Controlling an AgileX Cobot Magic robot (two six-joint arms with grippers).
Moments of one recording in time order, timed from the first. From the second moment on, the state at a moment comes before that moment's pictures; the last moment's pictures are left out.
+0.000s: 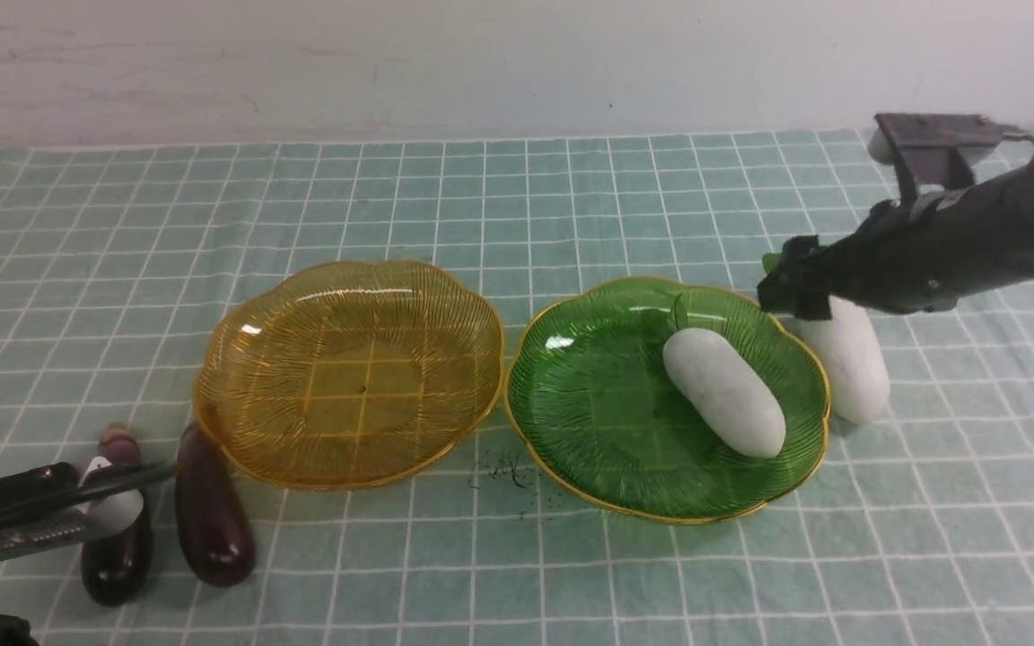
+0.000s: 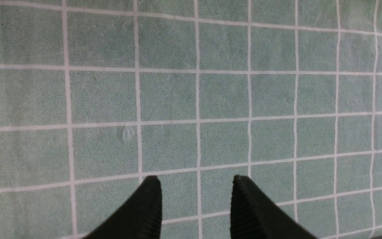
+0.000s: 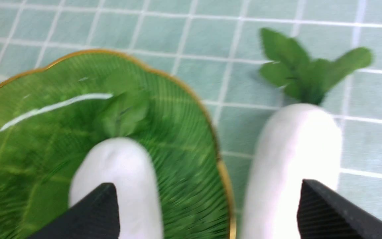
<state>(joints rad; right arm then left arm) 0.10 1.77 -1.20 0.52 0.51 -0.41 -0.06 0.79 -0.52 -0.39 1.02 0.02</state>
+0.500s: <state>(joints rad) 0.02 1.93 -1.21 0.51 0.45 -0.35 -0.06 0.79 -0.52 -0.39 1.02 0.02</state>
